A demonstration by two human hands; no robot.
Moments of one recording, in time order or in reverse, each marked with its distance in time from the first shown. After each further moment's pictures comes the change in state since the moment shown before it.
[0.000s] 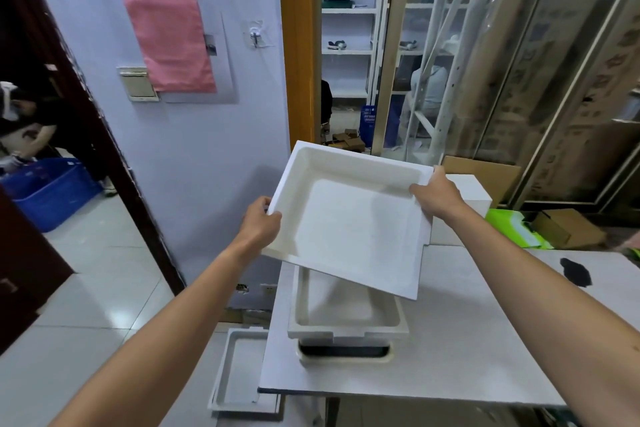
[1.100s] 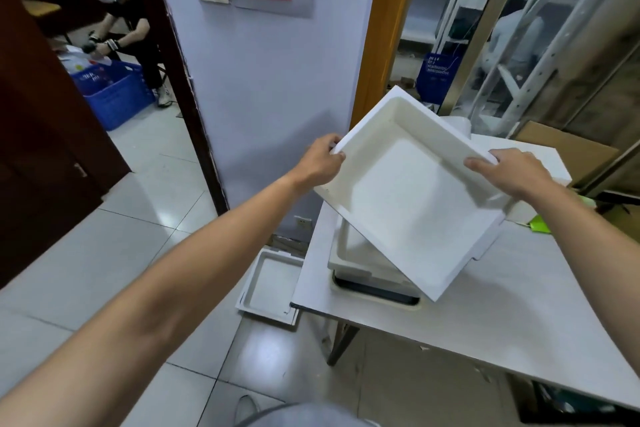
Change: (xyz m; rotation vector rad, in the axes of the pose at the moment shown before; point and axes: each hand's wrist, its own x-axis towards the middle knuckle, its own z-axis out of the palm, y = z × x) left_hand -0.009 -0.010 -0.009 0.101 -0.127 0.116; right_hand 0.007 0.017 0.019 -0.607 -0.130 -0.272
